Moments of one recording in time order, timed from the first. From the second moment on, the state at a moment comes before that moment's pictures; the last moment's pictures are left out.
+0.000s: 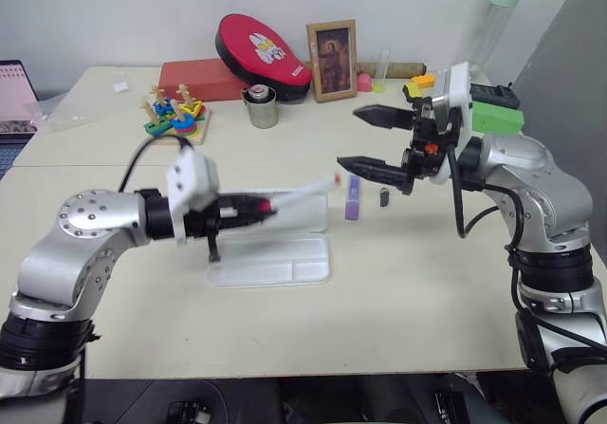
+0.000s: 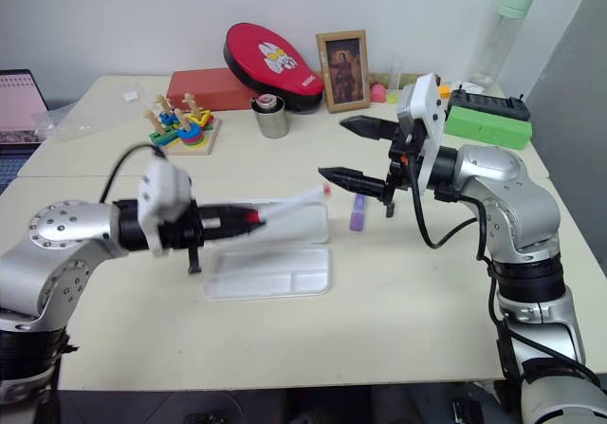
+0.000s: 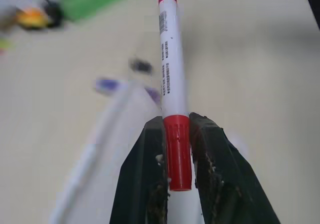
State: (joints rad) left arm -0.35 0.98 -0.01 -0.26 -0.46 0.37 -1.17; right arm -0.77 -0.55 0.02 -0.16 0.55 0.58 0.96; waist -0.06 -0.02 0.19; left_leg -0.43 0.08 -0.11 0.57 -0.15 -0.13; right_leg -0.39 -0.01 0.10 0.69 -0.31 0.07
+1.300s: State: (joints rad) left arm -0.53 0.58 0.07 -0.18 -0.52 0.47 -0.94; right arm -0.66 -0.27 0.18 -0.14 0.24 0.99 0.36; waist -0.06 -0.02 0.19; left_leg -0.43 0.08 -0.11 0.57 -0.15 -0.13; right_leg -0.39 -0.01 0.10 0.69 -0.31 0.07
